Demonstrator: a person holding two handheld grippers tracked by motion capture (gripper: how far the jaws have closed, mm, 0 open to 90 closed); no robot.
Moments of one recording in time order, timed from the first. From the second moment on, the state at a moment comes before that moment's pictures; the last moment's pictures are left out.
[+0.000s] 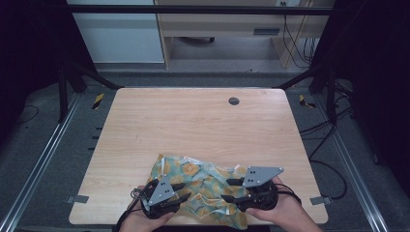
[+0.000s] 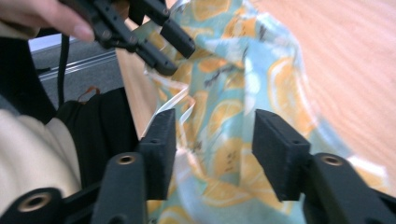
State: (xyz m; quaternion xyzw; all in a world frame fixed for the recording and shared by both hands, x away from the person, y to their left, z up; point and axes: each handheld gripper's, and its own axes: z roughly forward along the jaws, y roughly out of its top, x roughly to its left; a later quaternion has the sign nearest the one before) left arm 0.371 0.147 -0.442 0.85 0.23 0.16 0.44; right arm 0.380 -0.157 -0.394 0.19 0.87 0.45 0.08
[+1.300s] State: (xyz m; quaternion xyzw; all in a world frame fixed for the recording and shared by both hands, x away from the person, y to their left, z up) left arm 0.382 0.126 -0.451 0.86 0.22 0.18 0.42; right arm 0.437 -0.121 -0.387 0.20 0.87 0.43 0.09
